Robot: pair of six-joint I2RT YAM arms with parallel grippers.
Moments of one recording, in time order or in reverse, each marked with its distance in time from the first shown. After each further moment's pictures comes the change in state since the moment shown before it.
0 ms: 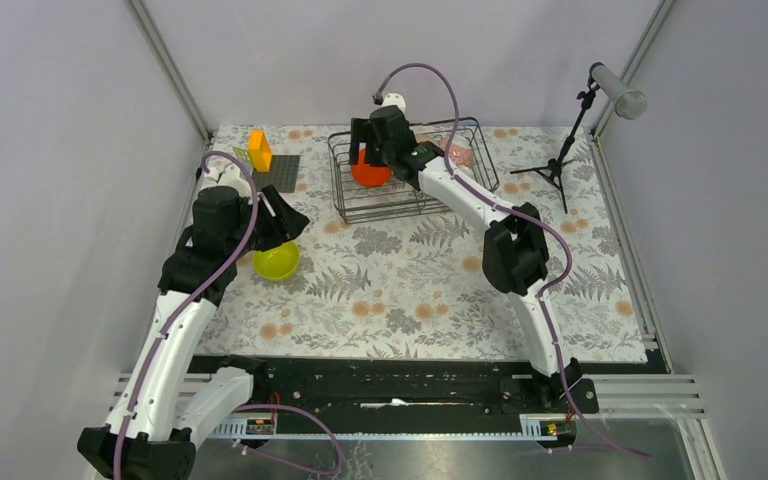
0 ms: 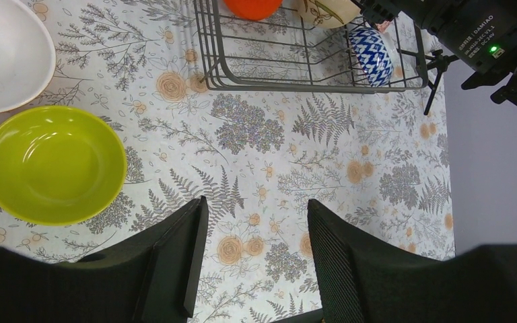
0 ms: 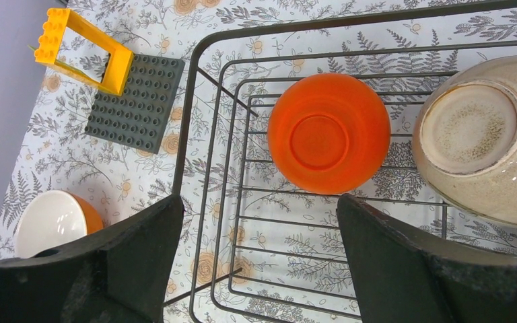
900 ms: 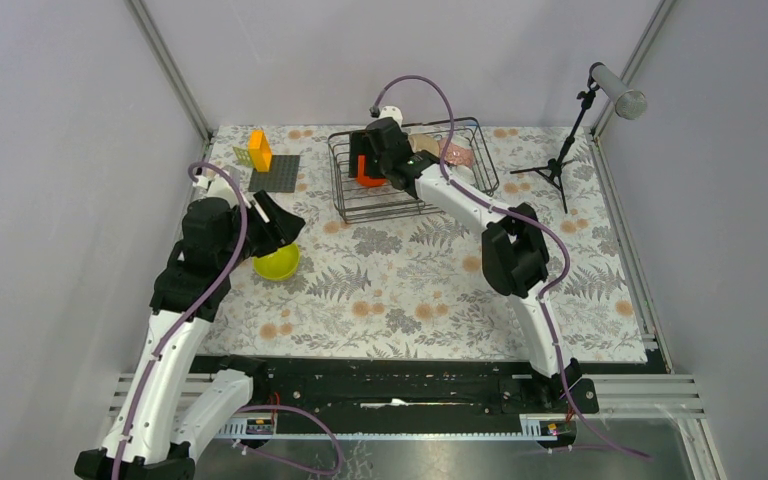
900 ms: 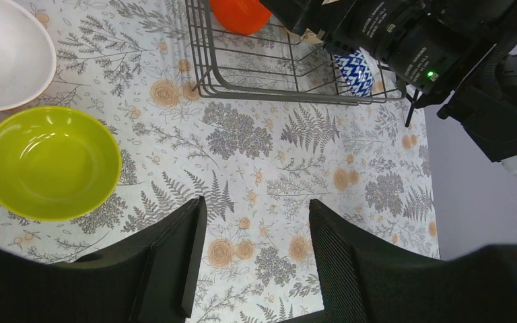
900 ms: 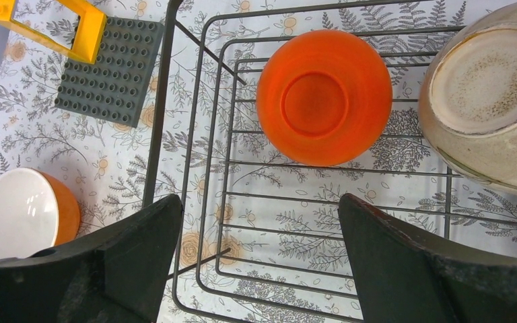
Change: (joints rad) left arm 0.000 -0.093 -0.021 0.002 -0.012 -0.034; right arm 0.020 -0.017 -0.091 0.008 0.023 0.001
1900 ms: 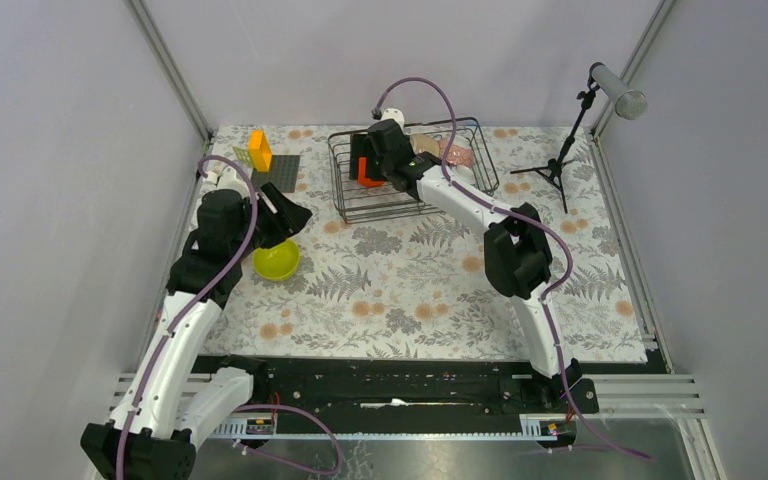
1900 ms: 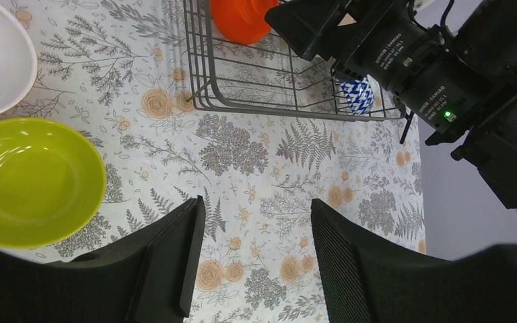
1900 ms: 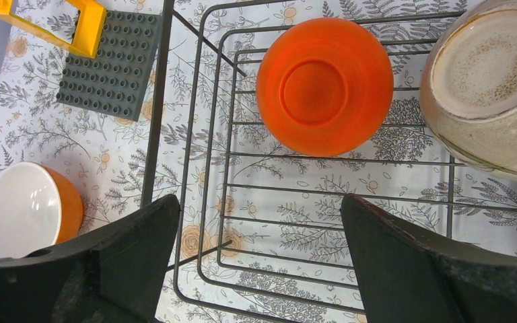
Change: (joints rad) left arm 0.000 0.082 -0.056 0.133 -0.005 -0.057; right arm 0.000 -0.025 -0.041 0.007 -0.008 0.020
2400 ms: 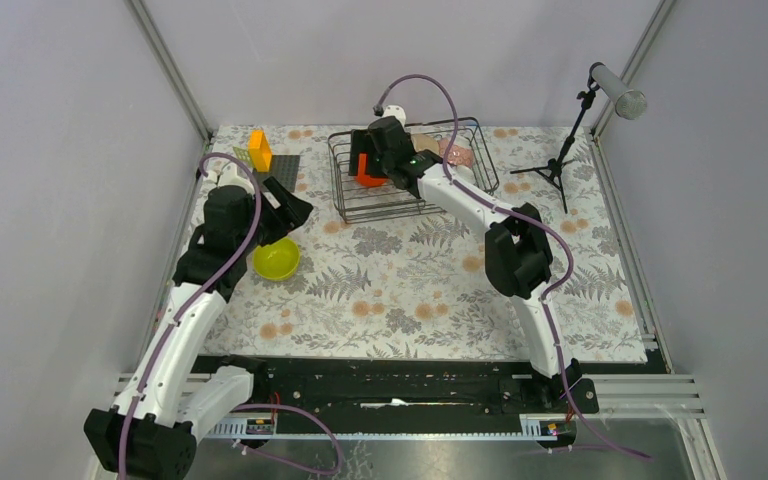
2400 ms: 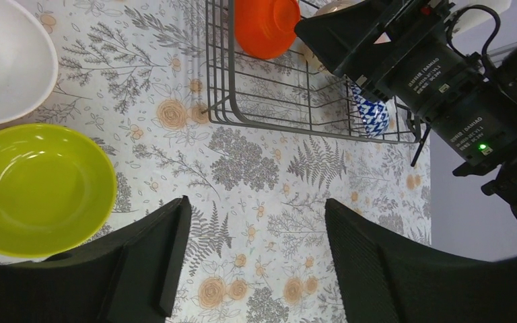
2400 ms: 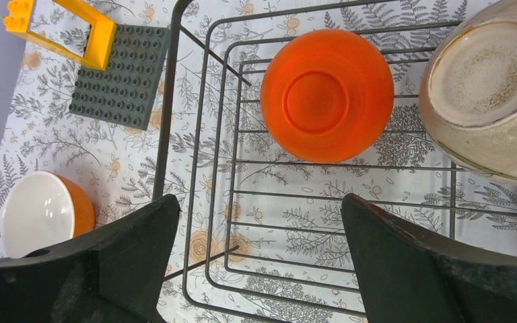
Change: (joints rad) left arm 0.000 0.050 -0.020 0.051 -0.060 -0.043; right arm -0.007 0.000 0.011 -0.001 -0.002 0.019
